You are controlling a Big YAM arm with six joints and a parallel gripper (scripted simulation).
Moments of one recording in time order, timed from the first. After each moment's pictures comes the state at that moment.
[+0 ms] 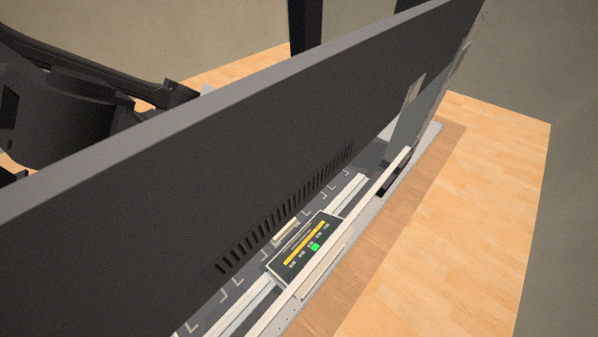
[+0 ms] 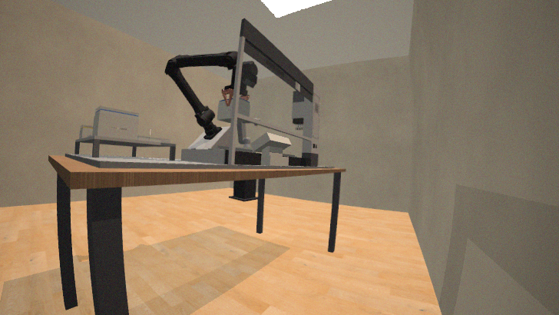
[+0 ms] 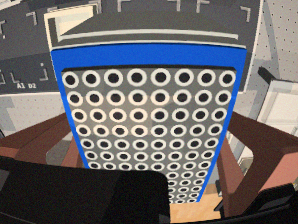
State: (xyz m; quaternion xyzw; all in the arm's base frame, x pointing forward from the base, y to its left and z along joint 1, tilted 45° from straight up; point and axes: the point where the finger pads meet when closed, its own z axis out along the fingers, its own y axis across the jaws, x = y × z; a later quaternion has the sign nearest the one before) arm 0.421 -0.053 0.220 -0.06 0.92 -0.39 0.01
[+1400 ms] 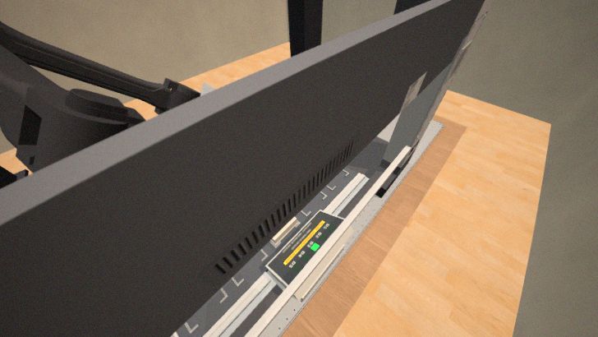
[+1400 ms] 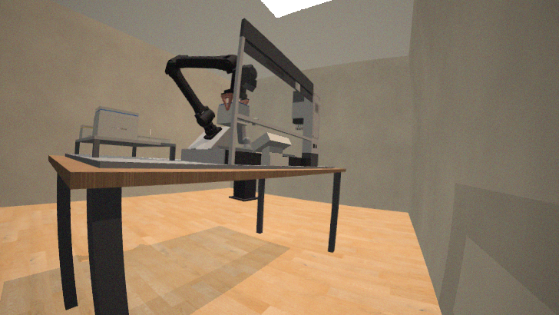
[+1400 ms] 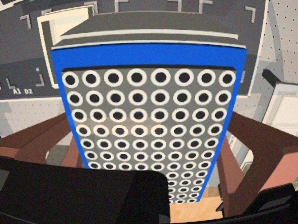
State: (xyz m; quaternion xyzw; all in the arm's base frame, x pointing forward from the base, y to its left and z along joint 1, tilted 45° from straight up) arm 0.423 -0.068 0.206 -0.05 0.92 -0.39 0.01
